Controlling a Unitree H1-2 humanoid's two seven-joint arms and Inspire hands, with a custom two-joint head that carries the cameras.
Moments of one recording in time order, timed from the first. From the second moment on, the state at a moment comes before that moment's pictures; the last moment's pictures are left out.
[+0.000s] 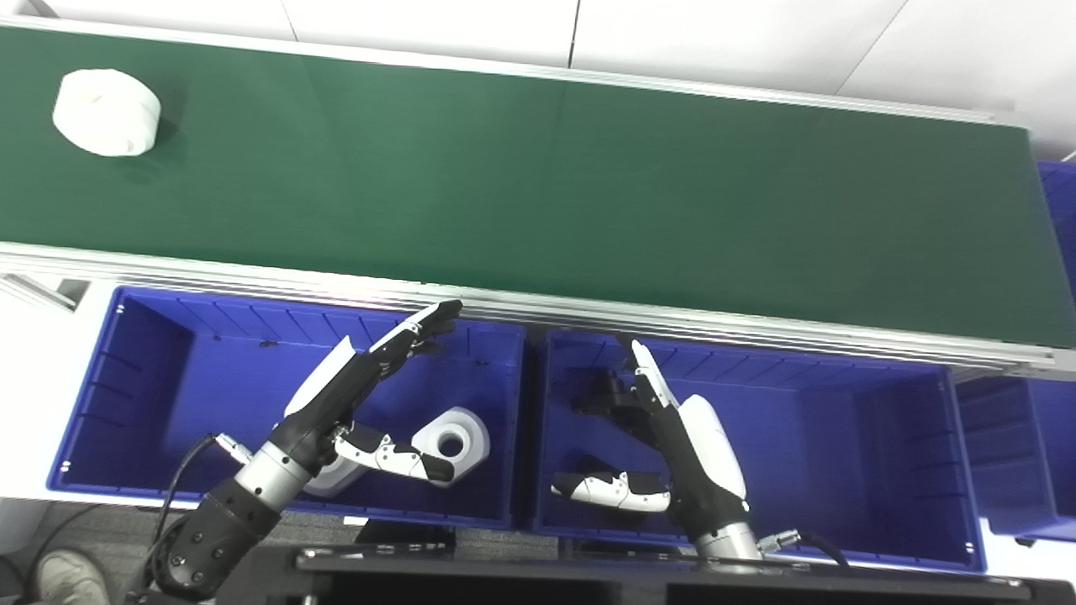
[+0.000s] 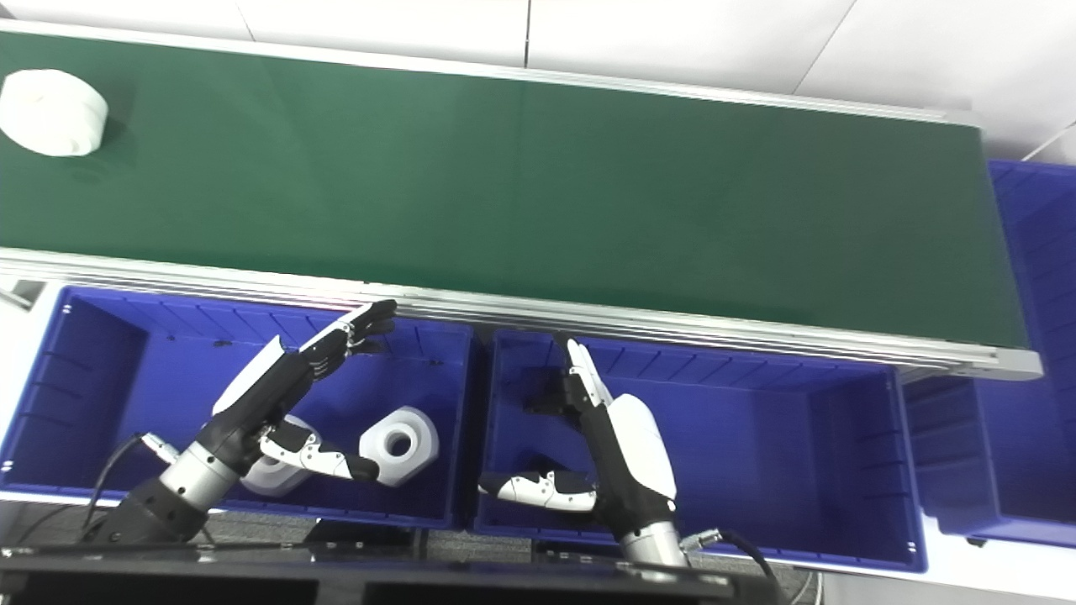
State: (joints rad) left arm 0.41 0.32 -0.24 -0.05 0.07 -0.43 -0.31; right arm 0.57 -0.12 0.38 -0.24 -0.62 -0.06 -0.05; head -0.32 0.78
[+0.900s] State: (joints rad) left arm 0.38 0.34 -0.32 0.02 0.11 -0.43 -0.20; right arm 0.56 -0.13 0.39 -0.13 -0.60 -0.17 -0.13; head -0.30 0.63
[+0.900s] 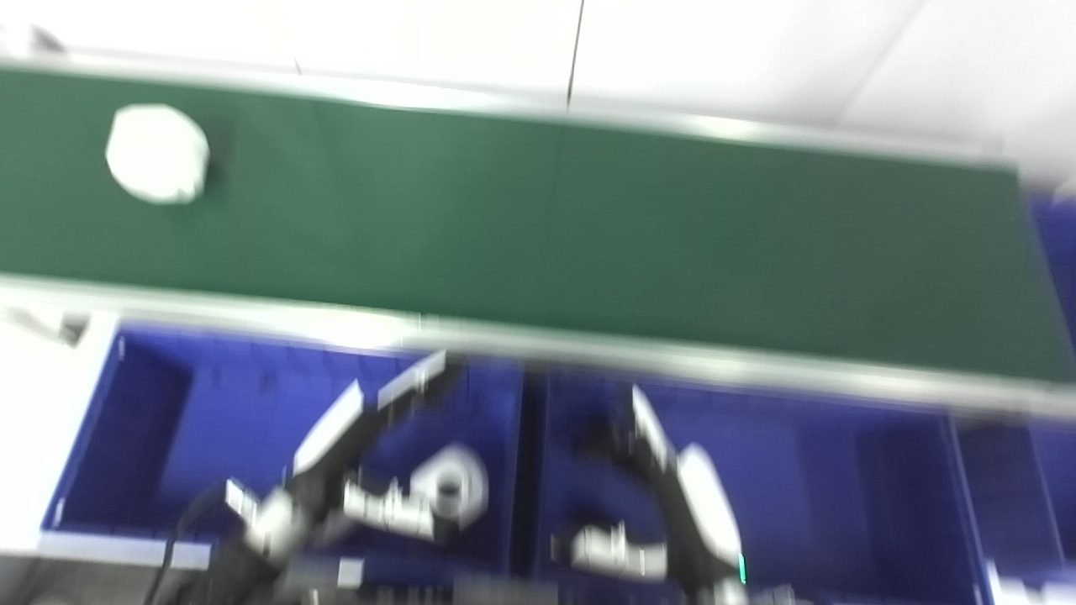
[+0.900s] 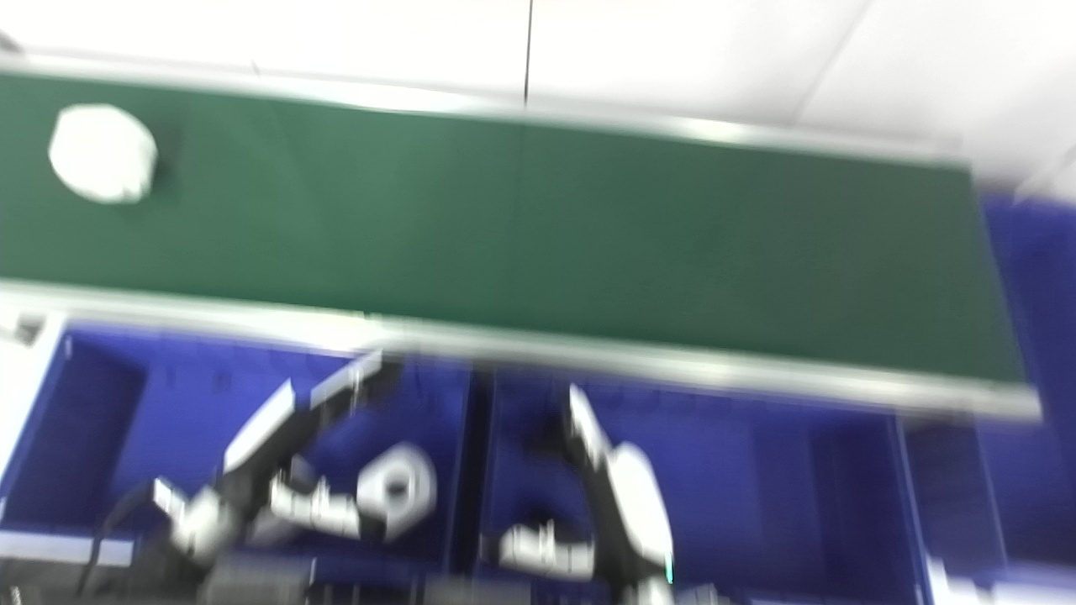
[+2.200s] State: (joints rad) left arm 0.35 0.37 -0.42 0.02 0.11 -0.43 -0.06; right arm 0.53 -0.14 0.37 -0.06 -0.56 -0.28 -0.18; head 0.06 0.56
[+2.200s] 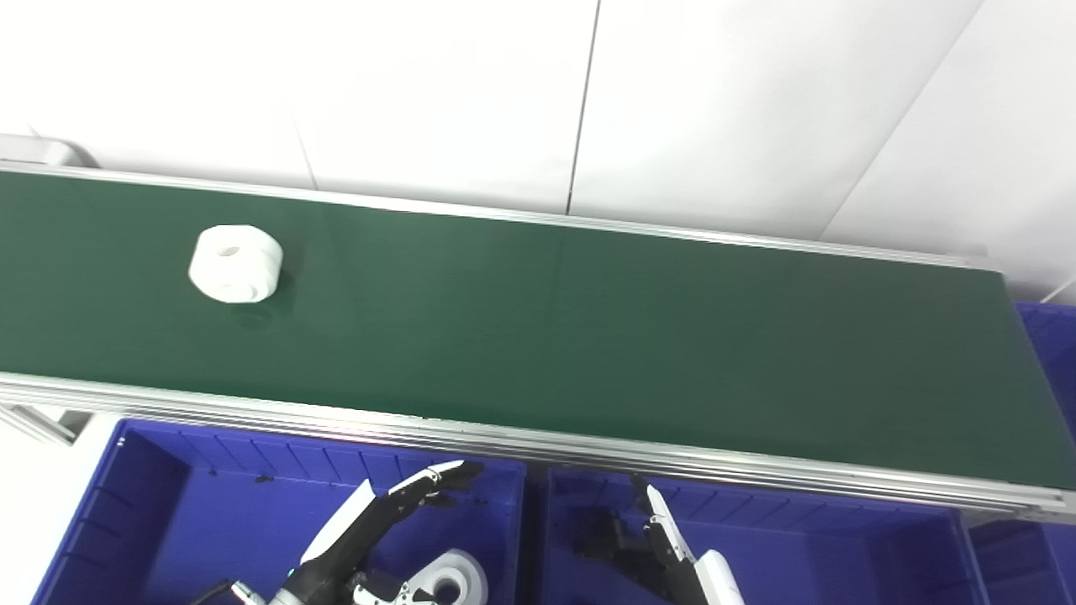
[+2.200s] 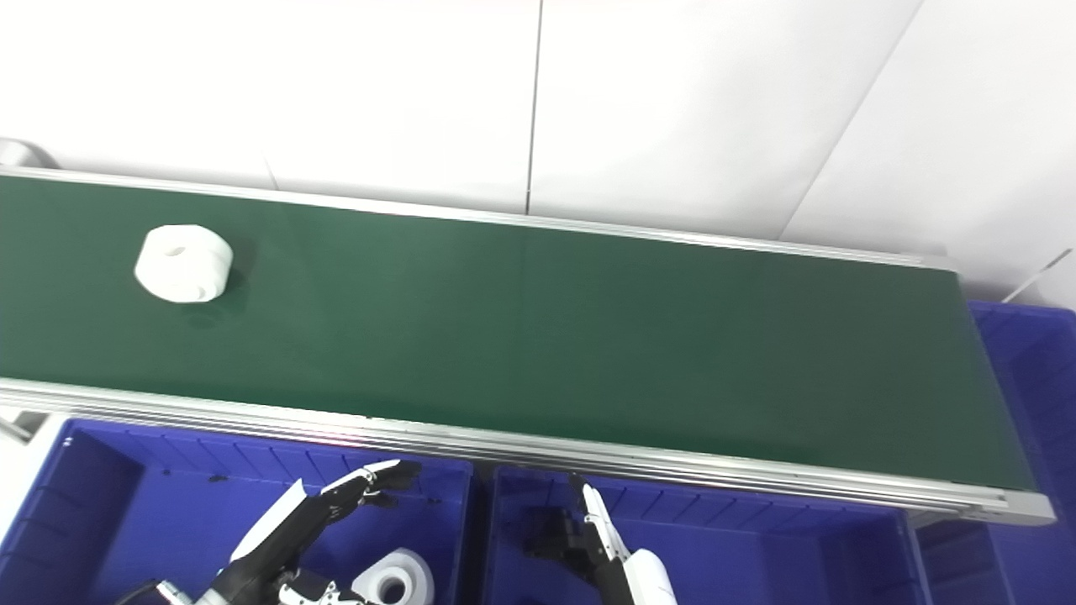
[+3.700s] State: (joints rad) left arm -0.06 0.29 -0.02 -0.32 0.35 -0.12 -0.21; right arm 0.47 -0.18 0.30 0.02 -0.44 -0.33 -0.11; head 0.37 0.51
